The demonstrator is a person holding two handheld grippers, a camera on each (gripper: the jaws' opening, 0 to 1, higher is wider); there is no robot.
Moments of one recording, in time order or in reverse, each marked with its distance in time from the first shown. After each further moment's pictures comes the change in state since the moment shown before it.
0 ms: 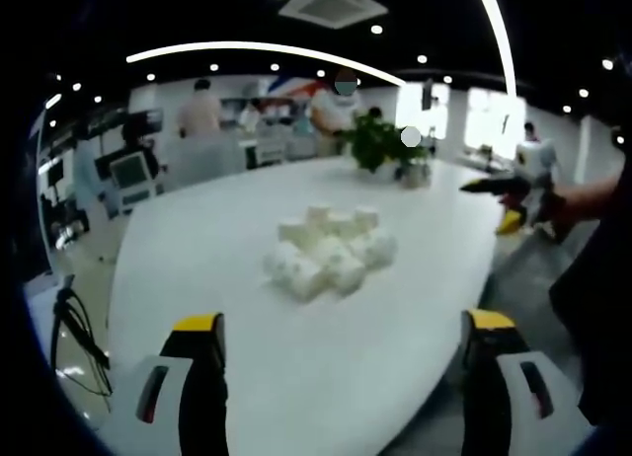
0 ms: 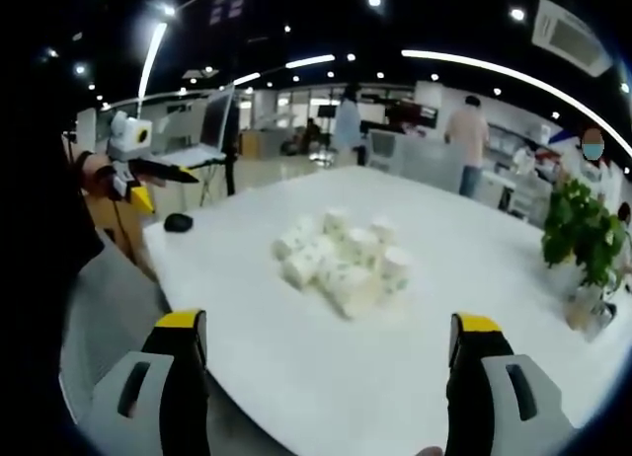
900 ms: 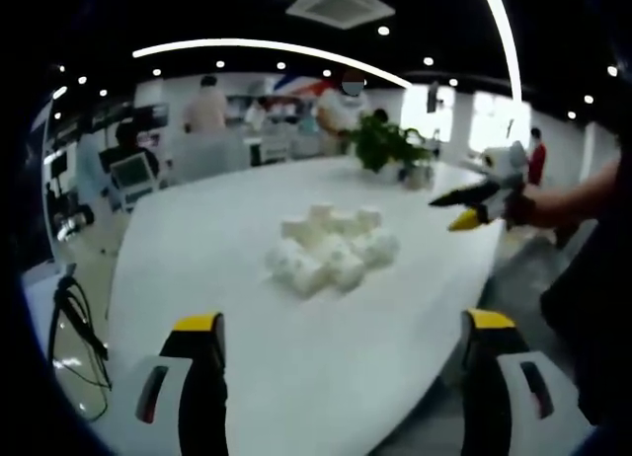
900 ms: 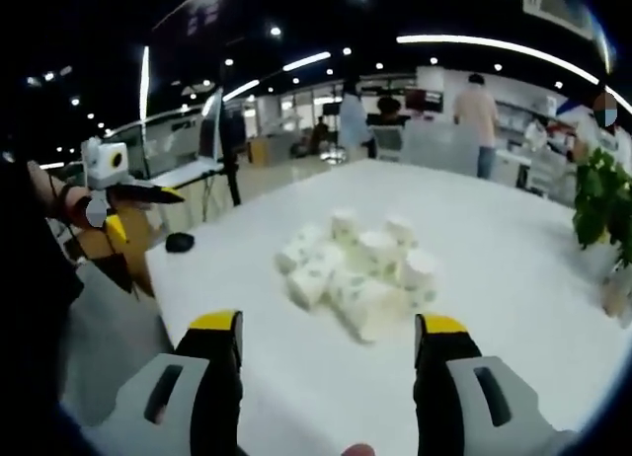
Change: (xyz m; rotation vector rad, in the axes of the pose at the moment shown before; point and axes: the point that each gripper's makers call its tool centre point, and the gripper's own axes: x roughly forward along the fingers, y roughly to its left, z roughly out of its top) left arm -0.005 -0.002 -0.006 -0.027 0.006 0.014; right arm 0.065 -0.004 0.006 0.111 -0.008 0.084
